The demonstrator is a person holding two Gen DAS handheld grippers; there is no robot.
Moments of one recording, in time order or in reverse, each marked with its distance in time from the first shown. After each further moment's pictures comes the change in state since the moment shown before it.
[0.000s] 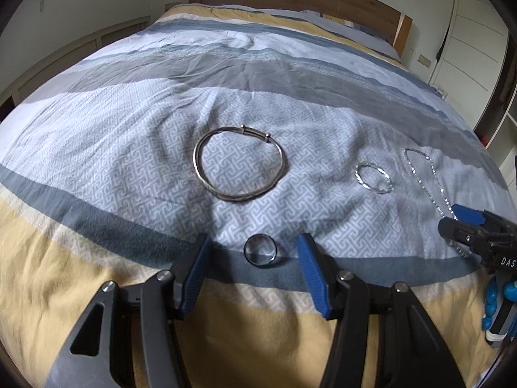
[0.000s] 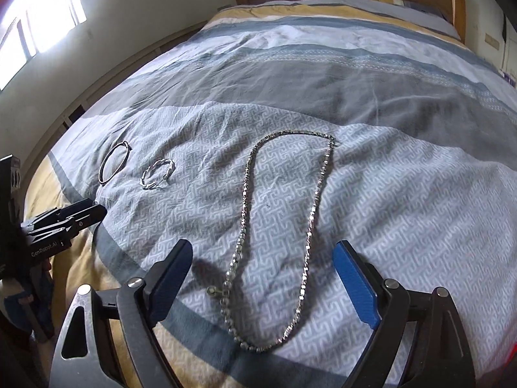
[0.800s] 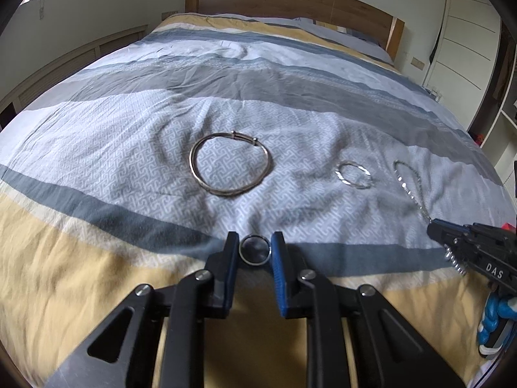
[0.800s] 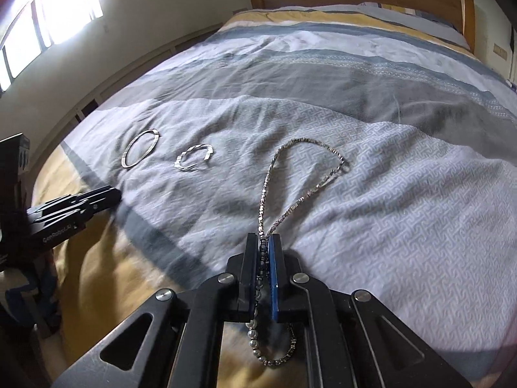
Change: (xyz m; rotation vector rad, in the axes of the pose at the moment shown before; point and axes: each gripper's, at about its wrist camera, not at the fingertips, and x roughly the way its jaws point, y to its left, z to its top) left arm -0.024 -0.008 -0.009 0.009 -0.032 -0.020; right arm -0.026 0.029 -0.024 -0.021 -0.030 0.059
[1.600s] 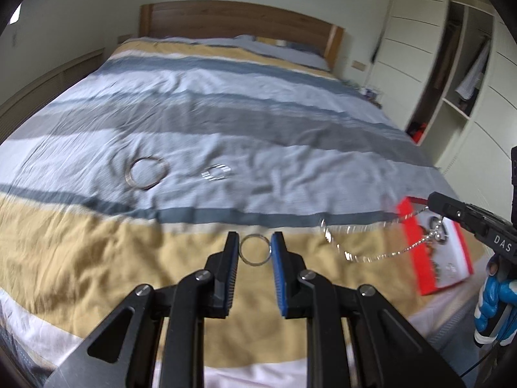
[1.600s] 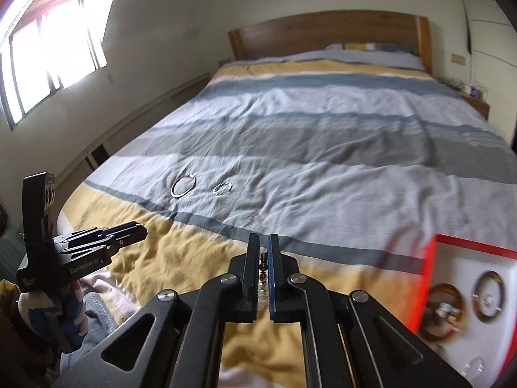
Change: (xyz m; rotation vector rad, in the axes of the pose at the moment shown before) left arm -0.150 -0.105 -0.029 0.109 -0.057 -0.200; right arm -0.222 -0.004 -0.056 0.089 -0.218 -0.073
